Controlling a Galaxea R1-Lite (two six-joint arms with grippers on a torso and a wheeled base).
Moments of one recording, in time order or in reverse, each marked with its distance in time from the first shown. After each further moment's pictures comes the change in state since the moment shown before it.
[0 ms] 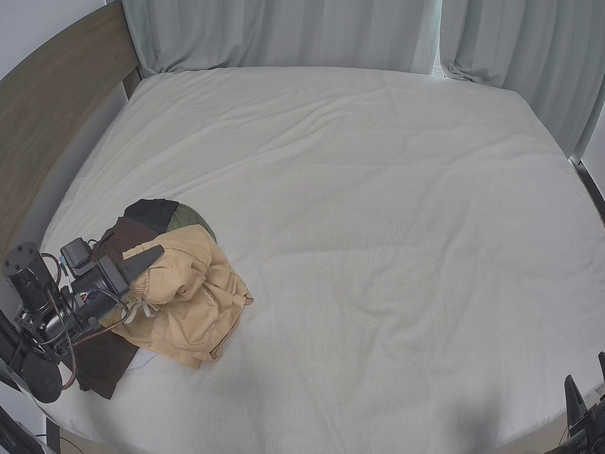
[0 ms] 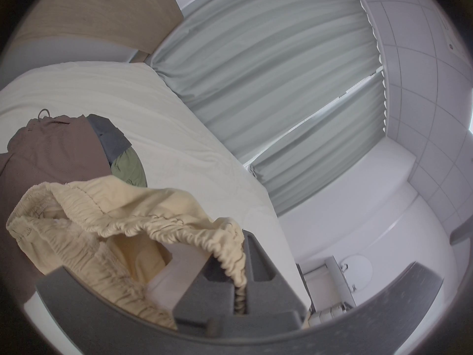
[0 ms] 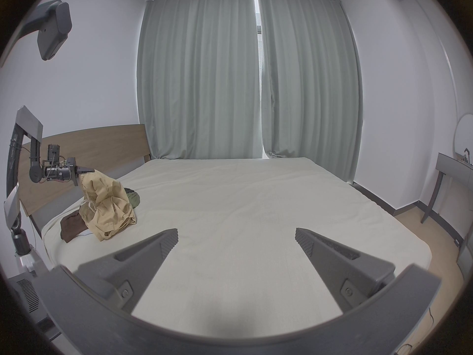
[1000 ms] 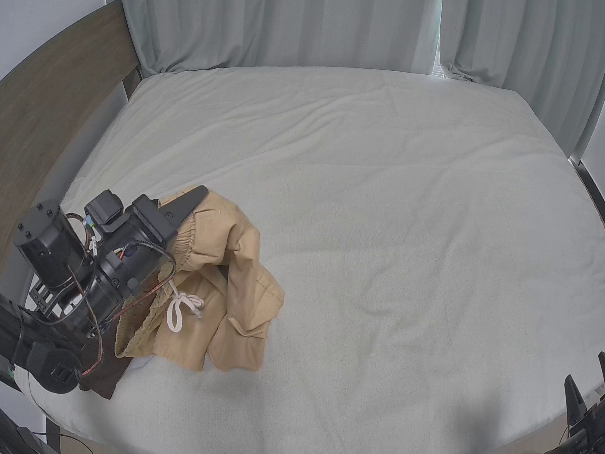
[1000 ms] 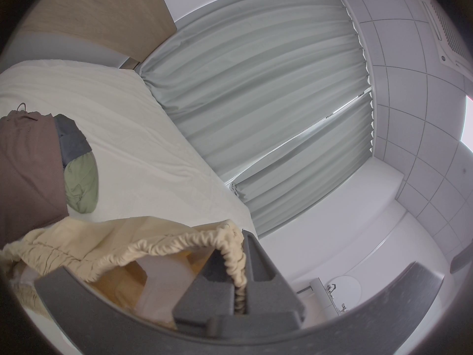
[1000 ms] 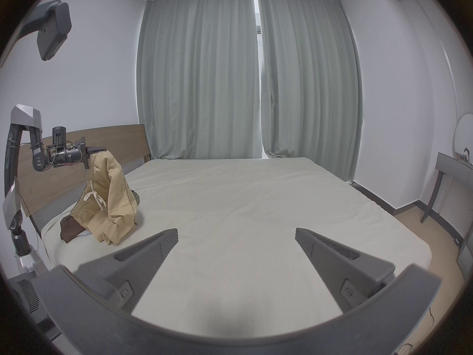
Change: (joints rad) left arm -0.346 -0.059 -0.252 0.149 0.385 -0.080; right arm 0.000 0.000 0.000 0.000 -0.001 0.002
